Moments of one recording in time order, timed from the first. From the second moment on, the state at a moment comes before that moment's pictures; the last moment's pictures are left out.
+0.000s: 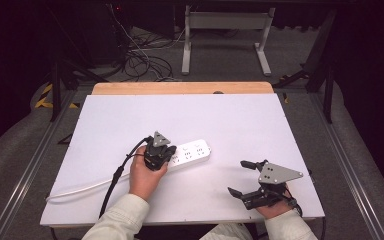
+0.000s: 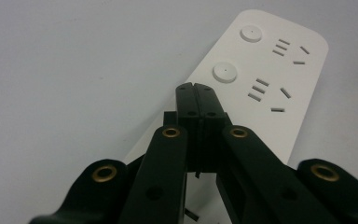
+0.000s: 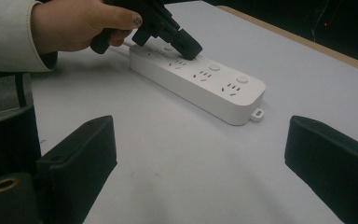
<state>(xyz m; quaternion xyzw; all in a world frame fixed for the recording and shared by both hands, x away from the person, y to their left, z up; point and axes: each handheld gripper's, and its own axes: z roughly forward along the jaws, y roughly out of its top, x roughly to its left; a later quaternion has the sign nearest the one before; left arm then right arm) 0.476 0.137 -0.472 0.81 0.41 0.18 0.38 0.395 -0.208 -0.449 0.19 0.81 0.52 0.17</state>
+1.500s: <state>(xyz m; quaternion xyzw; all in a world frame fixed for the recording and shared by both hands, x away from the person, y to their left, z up) 0.487 0.104 -0.474 0.79 0.41 0.18 0.42 0.396 -0.210 -0.449 0.19 0.81 0.52 0.17</state>
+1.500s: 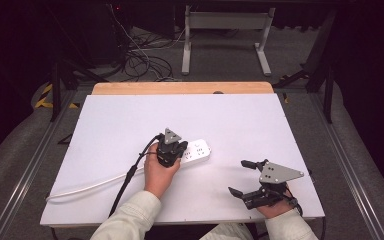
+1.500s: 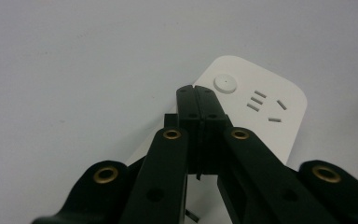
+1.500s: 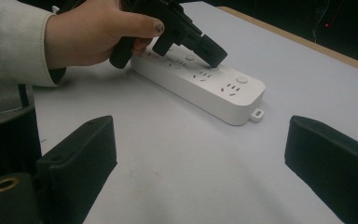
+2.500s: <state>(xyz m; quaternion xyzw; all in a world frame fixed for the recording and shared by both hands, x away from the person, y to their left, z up) 0.488 0.103 -0.478 0.80 0.38 0.18 0.42 0.395 -0.208 -0.450 0.19 0.82 0.52 0.17</state>
